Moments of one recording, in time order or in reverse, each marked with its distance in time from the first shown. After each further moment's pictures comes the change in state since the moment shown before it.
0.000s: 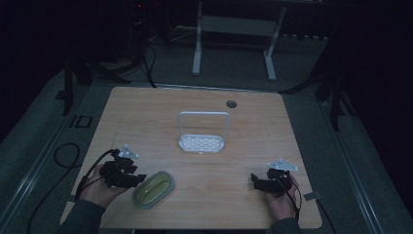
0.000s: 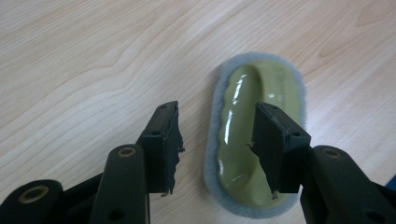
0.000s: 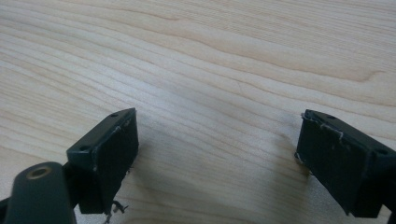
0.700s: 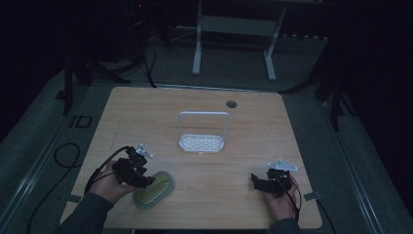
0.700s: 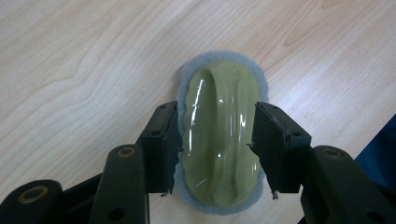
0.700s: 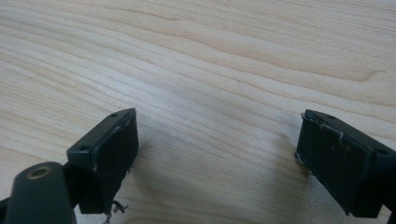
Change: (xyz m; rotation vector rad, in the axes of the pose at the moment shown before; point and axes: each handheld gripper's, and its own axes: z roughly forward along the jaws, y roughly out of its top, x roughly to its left) left arm -0.018 0.026 0.004 0.131 -0.045 0.074; right arm 0.000 0.000 0.000 0.000 -0.002 0.000
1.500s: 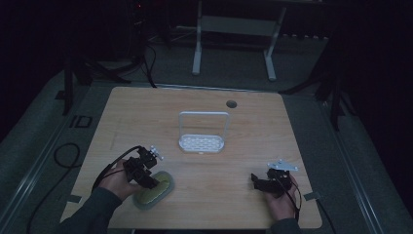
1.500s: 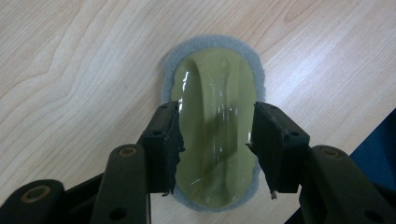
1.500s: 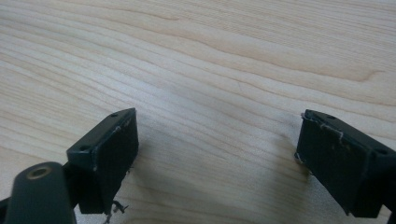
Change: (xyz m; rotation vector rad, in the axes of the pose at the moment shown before) left arm -0.010 0.020 0.017 0.150 0.002 0.045; right arm 0.000 0.000 0.000 0.000 0.000 0.000
